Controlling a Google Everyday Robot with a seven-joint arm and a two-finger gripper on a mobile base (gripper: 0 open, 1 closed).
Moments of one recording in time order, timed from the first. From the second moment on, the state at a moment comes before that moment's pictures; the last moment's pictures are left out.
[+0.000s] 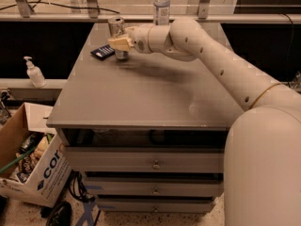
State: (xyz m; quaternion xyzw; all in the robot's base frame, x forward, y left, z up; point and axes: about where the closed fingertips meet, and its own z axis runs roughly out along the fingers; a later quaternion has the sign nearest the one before) arm 0.808 0.099 0.884 -0.42 0.65 0.29 0.57
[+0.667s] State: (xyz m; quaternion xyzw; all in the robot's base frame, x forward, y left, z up) arm 0.817 0.103 0.866 -0.40 0.66 0.30 0.56
